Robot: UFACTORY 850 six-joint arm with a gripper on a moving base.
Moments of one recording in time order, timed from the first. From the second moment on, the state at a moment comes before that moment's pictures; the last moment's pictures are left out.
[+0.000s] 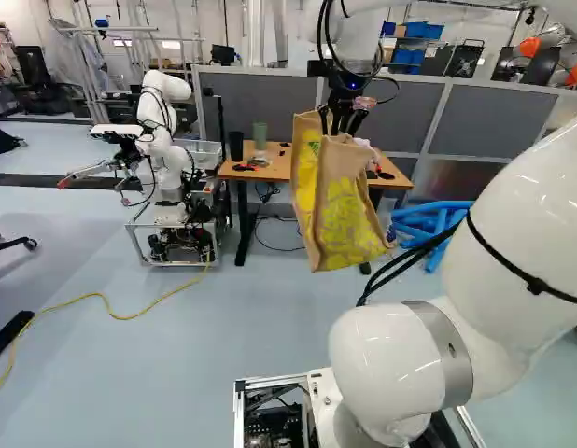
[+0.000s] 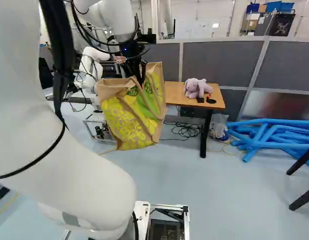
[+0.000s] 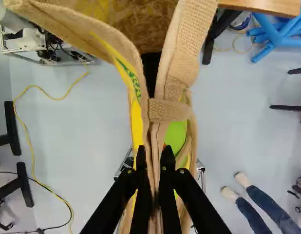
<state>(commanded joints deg) -0.9 6.6 -65.4 -2.0 -60.1 7.2</state>
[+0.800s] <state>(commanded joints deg) -0.9 6.6 -65.4 -2.0 -60.1 7.2</state>
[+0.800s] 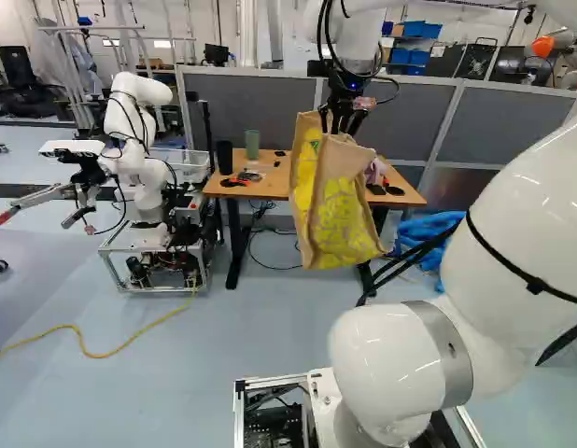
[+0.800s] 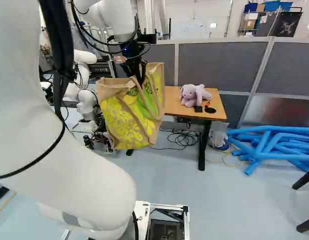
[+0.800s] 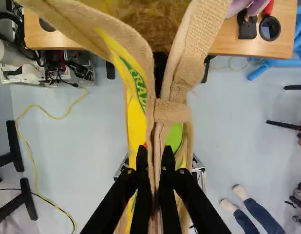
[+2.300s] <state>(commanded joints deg) -0.9 6.6 -65.4 -2.0 -60.1 7.2</state>
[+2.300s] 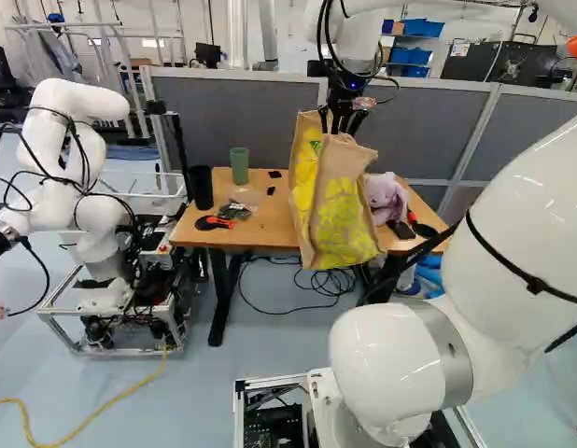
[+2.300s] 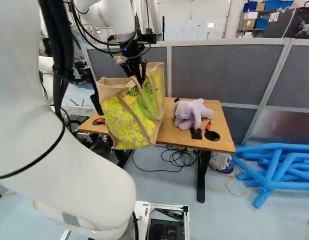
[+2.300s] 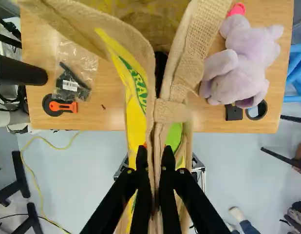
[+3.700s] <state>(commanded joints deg) -0.9 2.9 -68.1 -2.0 -59.2 7.2</state>
